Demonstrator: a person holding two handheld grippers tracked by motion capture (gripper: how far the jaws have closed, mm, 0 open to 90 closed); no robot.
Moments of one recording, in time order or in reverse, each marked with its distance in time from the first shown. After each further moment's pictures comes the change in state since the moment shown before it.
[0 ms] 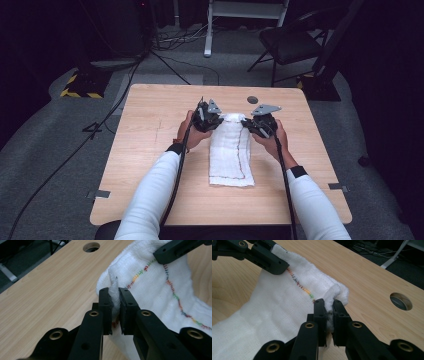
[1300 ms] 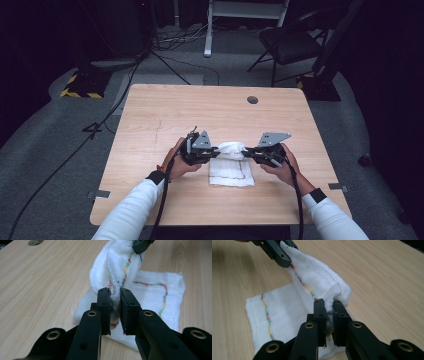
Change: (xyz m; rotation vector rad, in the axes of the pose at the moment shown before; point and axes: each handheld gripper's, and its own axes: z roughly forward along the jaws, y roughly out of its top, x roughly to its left) left arm -0.064 -0.058 -0.055 -0.009 -0.216 0.133; right arm 0.051 -0.048 -0.054 -0.004 0.269 -0.125
